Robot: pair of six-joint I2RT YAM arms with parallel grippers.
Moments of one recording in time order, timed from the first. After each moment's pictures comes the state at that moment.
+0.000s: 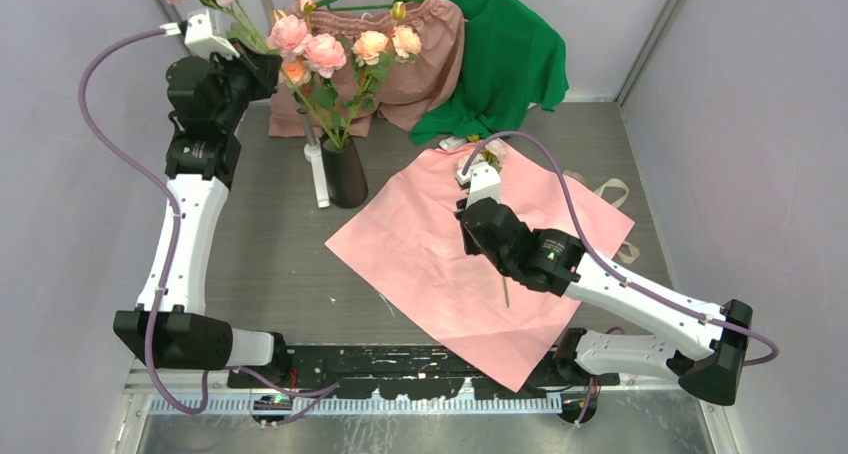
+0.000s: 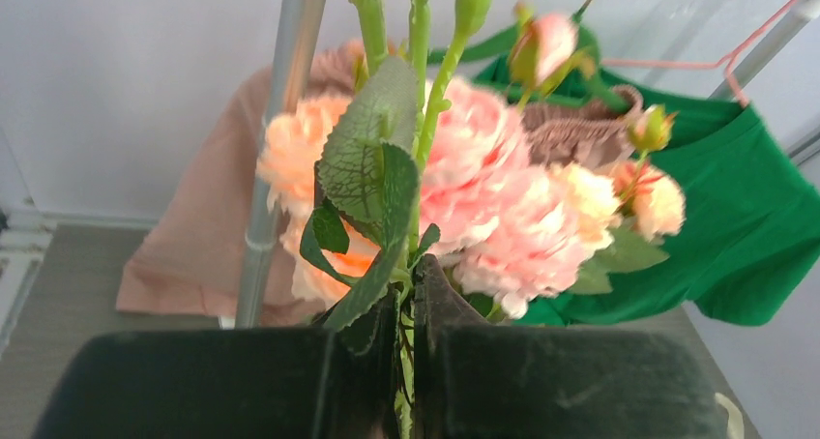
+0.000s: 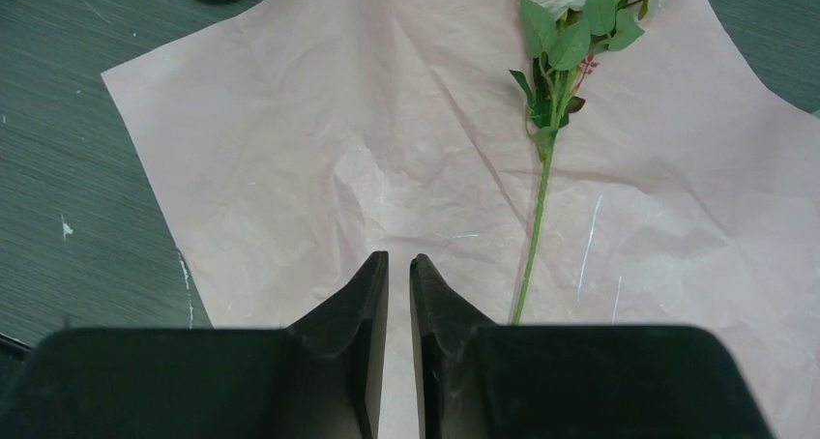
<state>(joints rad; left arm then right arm) -0.03 1.35 1.57 -0.14 0.14 -0.36 1.01 1.07 1.04 -0.58 0.54 0.36</state>
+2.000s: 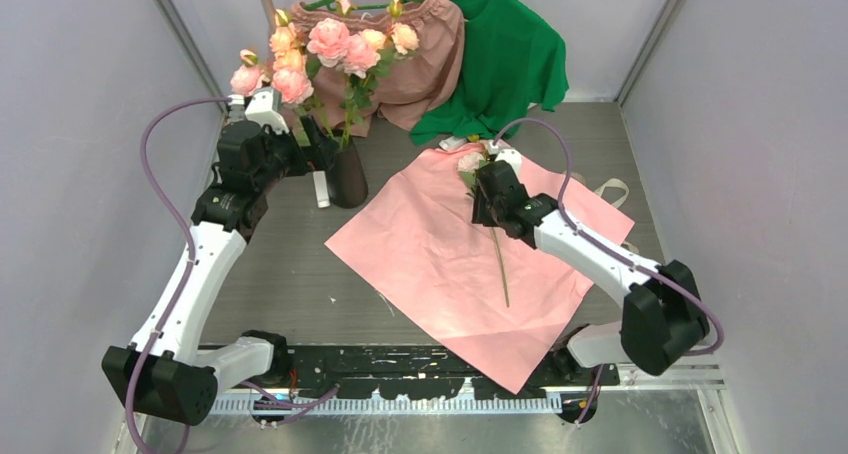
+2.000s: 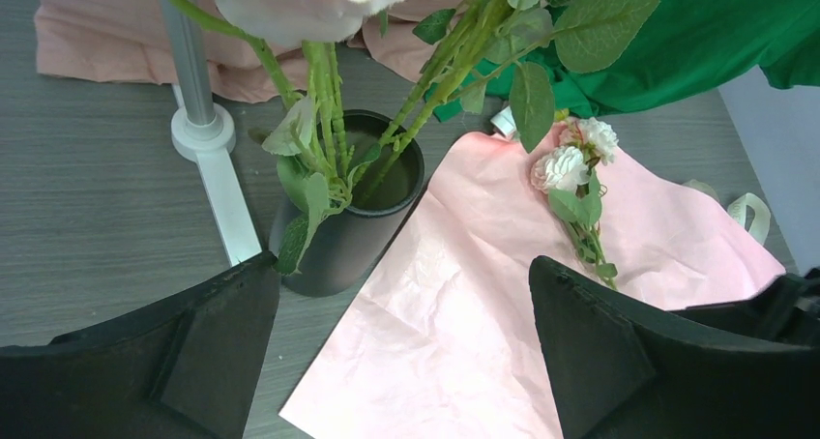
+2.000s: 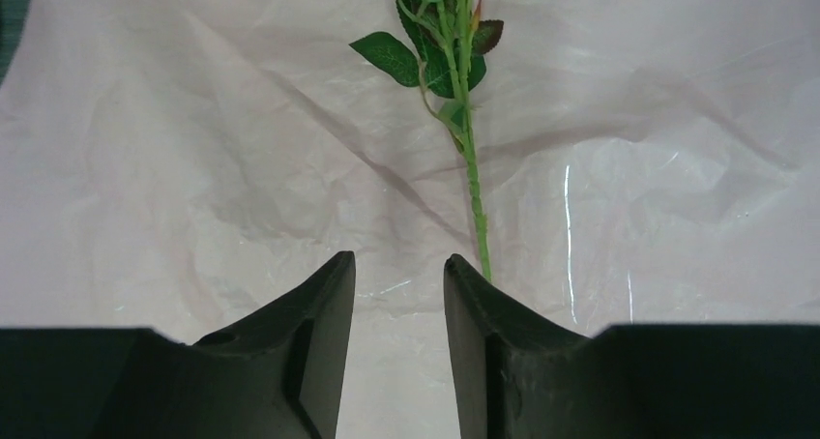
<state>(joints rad) -0.20 1.11 1.14 -0.31 0.08 -0.32 0.58 1.33 0.96 -0.42 0.33 0.48</state>
